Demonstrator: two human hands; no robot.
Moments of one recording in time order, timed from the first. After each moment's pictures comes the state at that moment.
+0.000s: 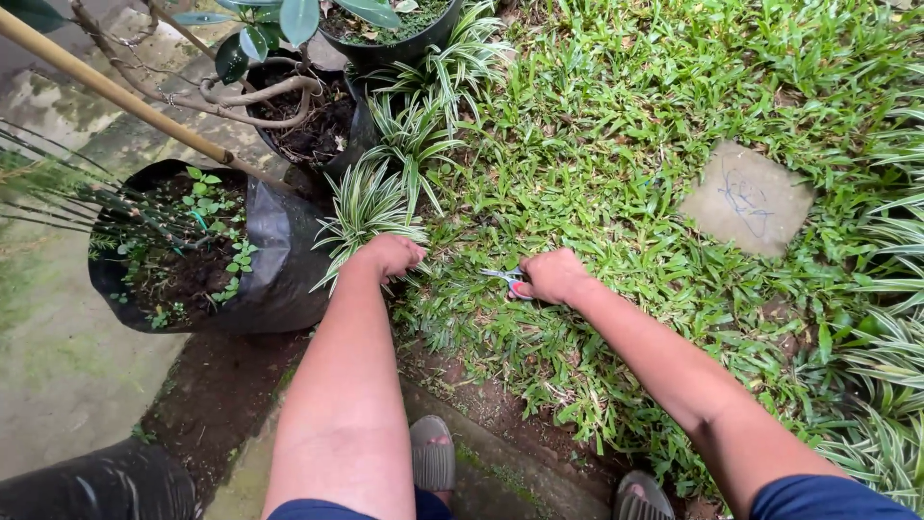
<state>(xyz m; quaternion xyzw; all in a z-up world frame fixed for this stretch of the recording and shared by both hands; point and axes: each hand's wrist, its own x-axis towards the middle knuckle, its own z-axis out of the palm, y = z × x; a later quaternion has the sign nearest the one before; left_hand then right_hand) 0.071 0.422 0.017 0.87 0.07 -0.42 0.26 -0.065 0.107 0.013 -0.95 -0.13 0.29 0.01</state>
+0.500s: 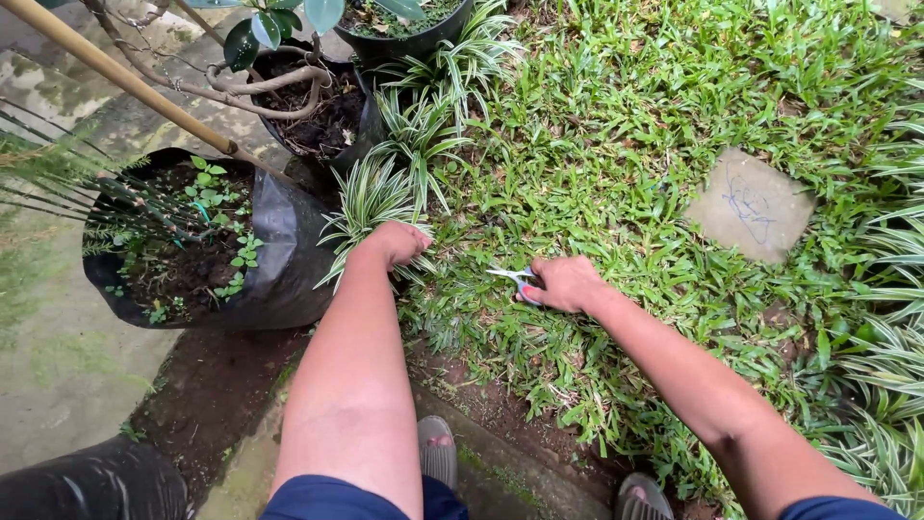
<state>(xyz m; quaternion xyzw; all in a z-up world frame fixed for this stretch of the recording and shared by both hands) 0.098 0.424 -0.032 0.87 0.06 -0.38 0.31 -0.077 0.115 0.065 -0.94 -0.07 0.33 0.07</state>
